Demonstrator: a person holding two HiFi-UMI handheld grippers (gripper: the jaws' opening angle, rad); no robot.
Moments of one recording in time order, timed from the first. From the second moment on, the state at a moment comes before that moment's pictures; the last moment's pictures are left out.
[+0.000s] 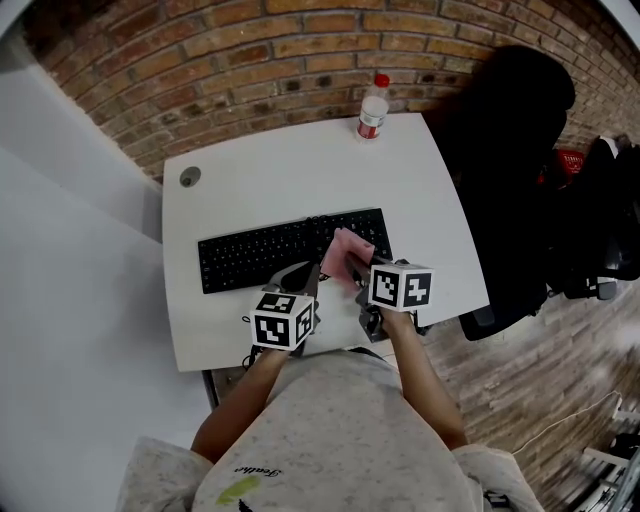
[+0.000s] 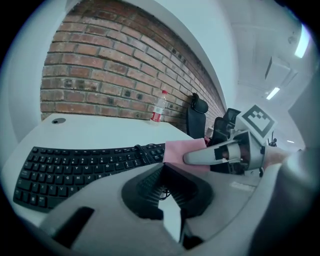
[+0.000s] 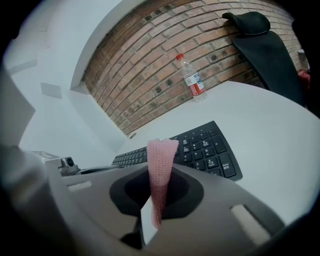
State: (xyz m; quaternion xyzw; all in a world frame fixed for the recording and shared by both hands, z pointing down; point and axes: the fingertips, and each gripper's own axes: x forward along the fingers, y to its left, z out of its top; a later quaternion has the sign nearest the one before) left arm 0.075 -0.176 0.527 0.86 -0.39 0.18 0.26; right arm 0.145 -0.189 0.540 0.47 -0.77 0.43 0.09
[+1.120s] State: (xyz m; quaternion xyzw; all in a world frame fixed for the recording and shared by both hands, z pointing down) left arm 0.159 -0.176 0.532 0.87 -0.37 0.18 0.26; right arm 0.254 -0.178 0.548 0.53 -0.74 0.39 0.11
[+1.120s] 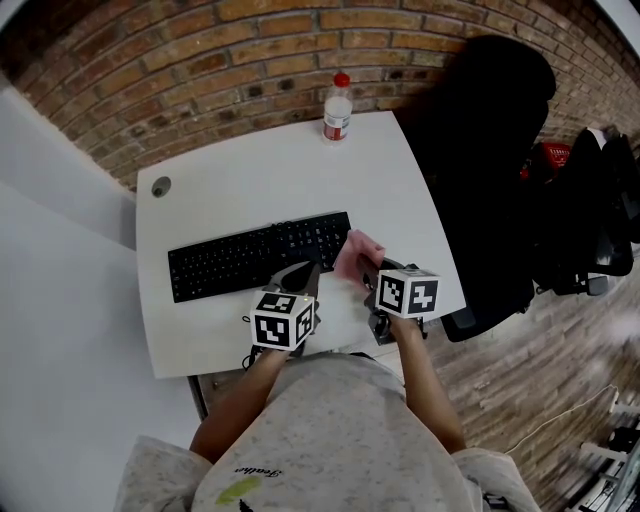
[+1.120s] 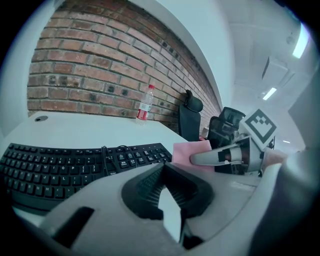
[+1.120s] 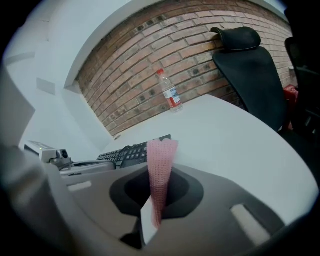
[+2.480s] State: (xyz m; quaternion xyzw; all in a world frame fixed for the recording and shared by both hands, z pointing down) left arm -0.017 -0.193 0.446 0.84 -0.48 0.10 0.22; right arm 0.082 -0.207 0.413 0.48 -0.86 0.17 0.10
